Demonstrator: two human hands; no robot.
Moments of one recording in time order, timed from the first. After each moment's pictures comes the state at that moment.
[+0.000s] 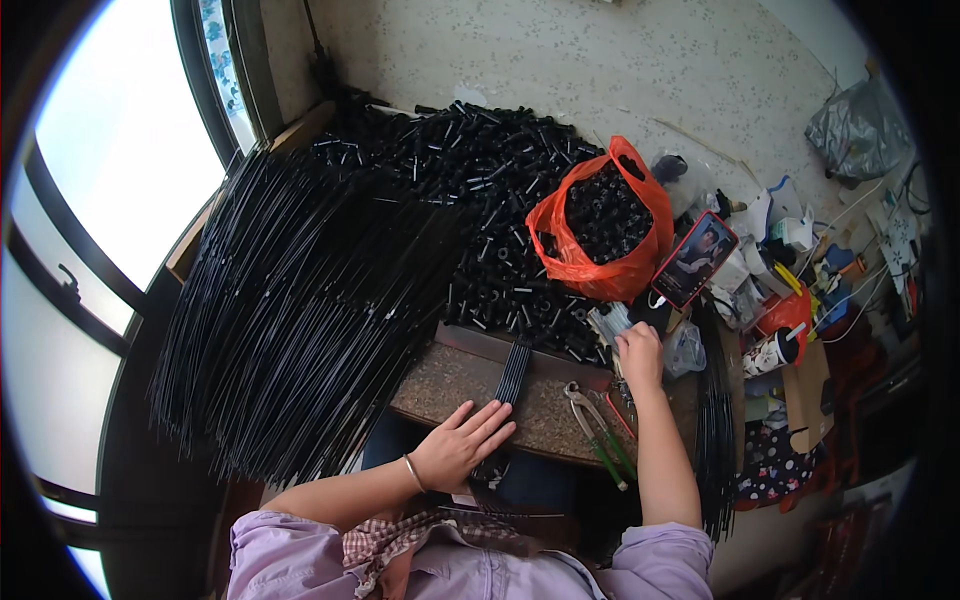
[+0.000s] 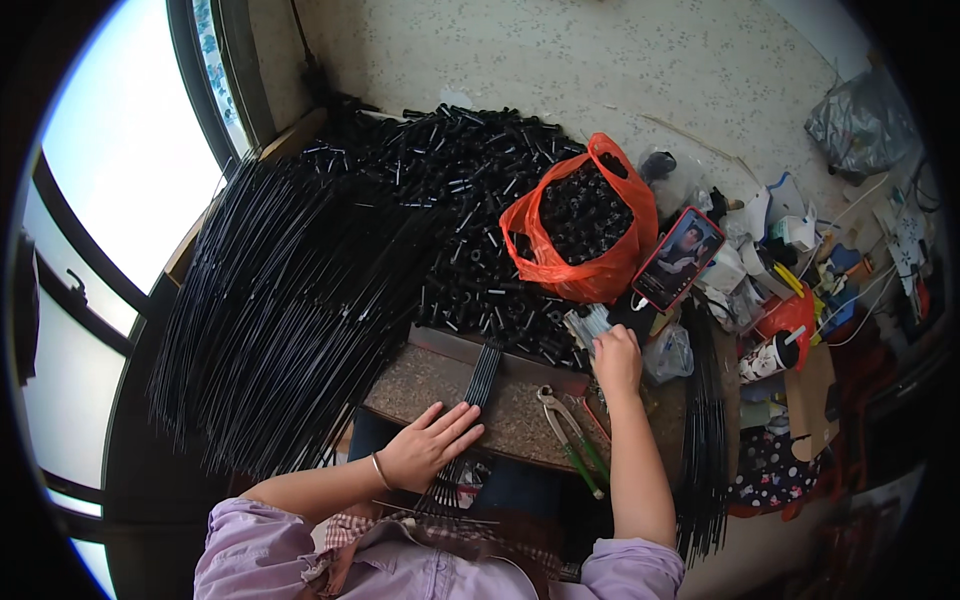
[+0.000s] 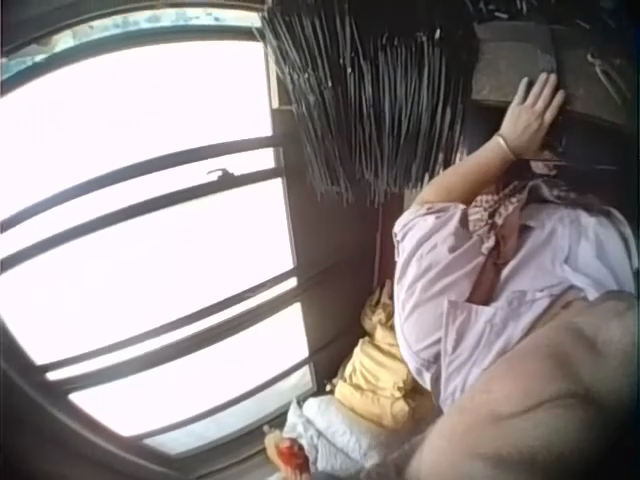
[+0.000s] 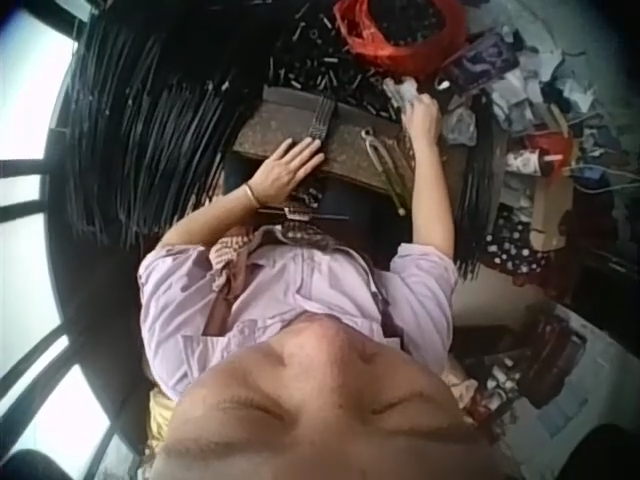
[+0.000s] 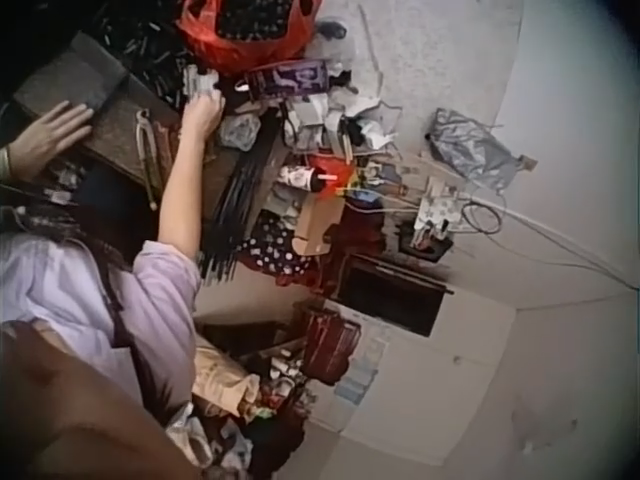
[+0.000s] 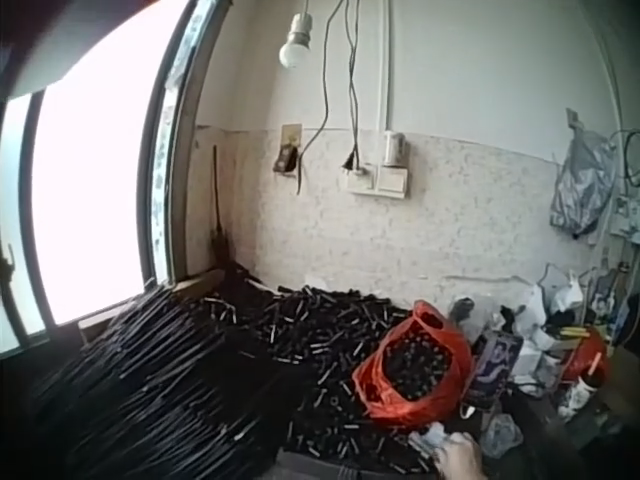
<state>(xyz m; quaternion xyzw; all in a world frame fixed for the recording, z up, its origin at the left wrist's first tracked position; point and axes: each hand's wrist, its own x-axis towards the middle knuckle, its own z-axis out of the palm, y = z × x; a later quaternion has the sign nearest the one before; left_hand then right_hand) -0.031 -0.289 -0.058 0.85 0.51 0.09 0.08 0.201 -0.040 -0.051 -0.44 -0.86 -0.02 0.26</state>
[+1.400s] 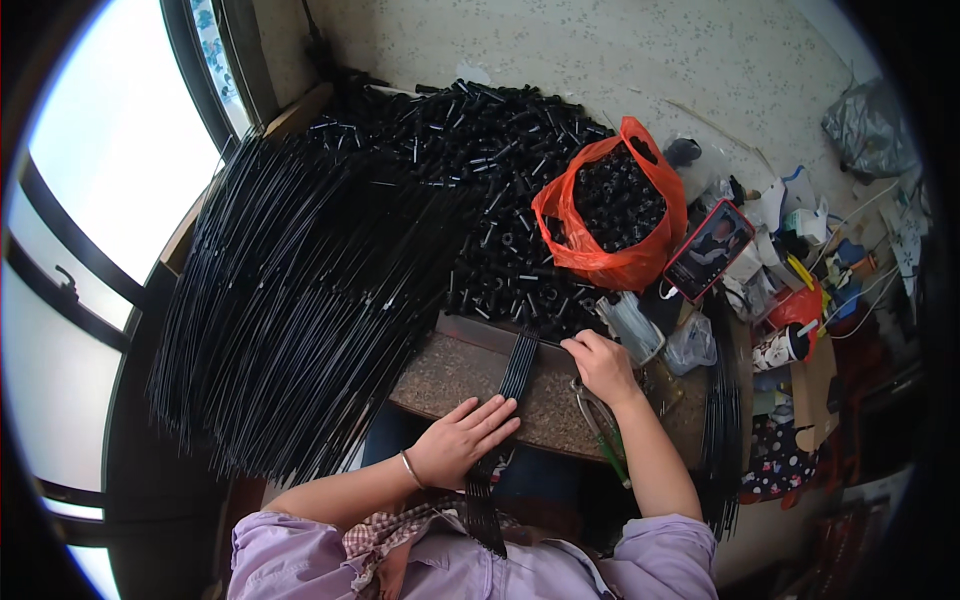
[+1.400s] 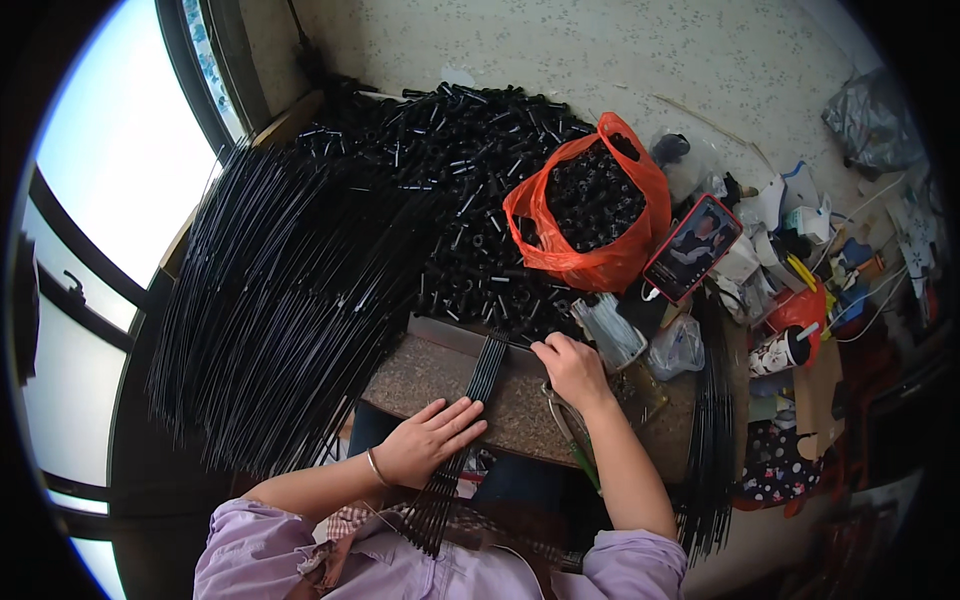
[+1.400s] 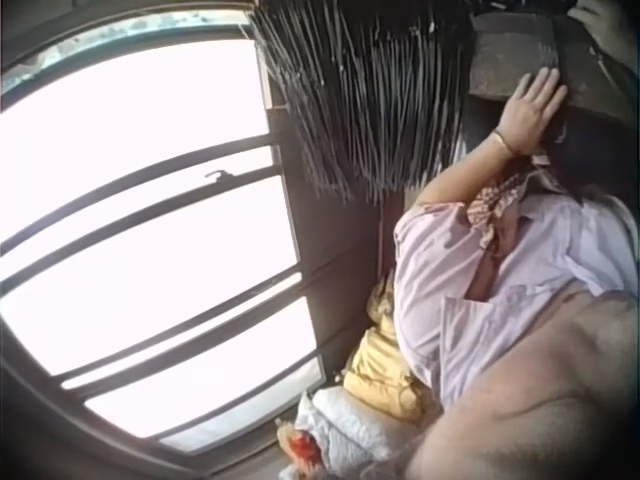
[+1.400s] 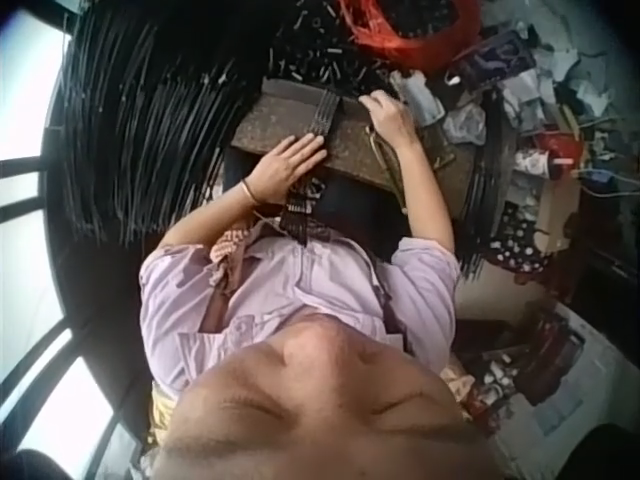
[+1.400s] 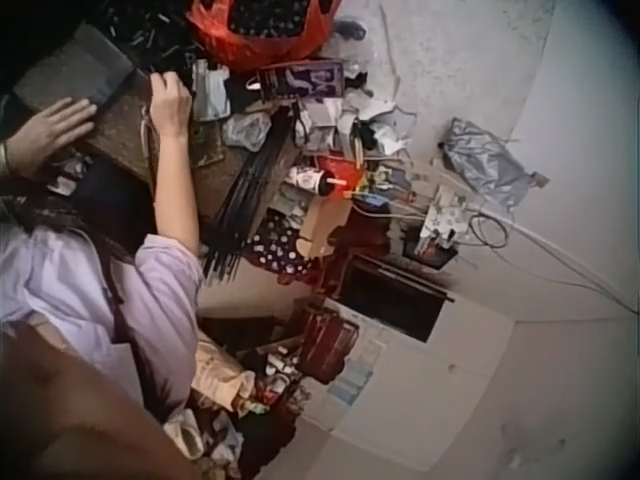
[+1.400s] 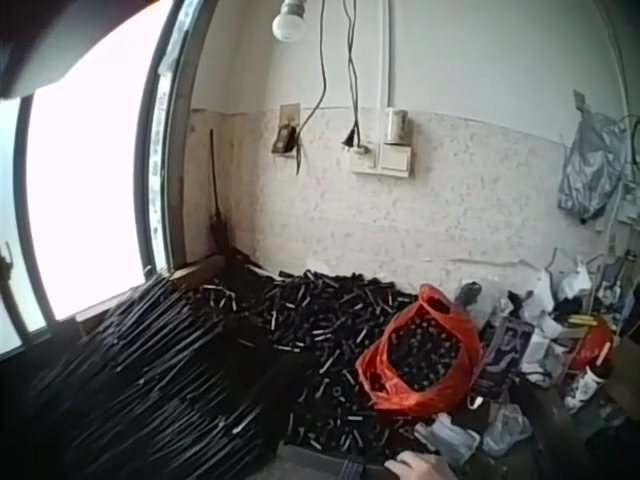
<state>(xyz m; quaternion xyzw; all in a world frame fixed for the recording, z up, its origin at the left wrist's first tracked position) -0.032 -0.282 -0.057 0.85 0.50 0.10 0.11 0.162 -0.078 -0.049 -0.20 -0.95 0.03 0.23</state>
